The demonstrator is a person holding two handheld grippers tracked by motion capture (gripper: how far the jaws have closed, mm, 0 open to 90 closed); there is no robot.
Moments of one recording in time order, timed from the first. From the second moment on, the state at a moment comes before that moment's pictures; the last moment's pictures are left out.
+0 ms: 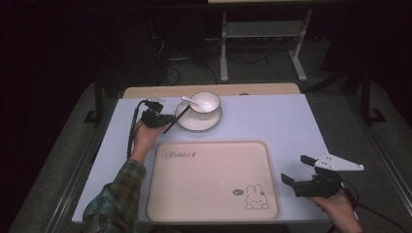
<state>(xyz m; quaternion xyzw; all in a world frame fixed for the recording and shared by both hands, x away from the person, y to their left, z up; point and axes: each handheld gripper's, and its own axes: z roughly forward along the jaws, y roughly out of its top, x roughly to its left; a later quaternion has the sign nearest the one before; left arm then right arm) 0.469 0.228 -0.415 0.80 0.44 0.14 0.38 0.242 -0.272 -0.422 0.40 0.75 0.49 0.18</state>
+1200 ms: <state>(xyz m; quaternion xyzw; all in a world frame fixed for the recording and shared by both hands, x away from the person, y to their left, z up) 0.452 0.249 -0.421 0.79 0.46 0.14 0.37 0.241 -0.274 -0.422 0.40 0.75 0.49 0.18</state>
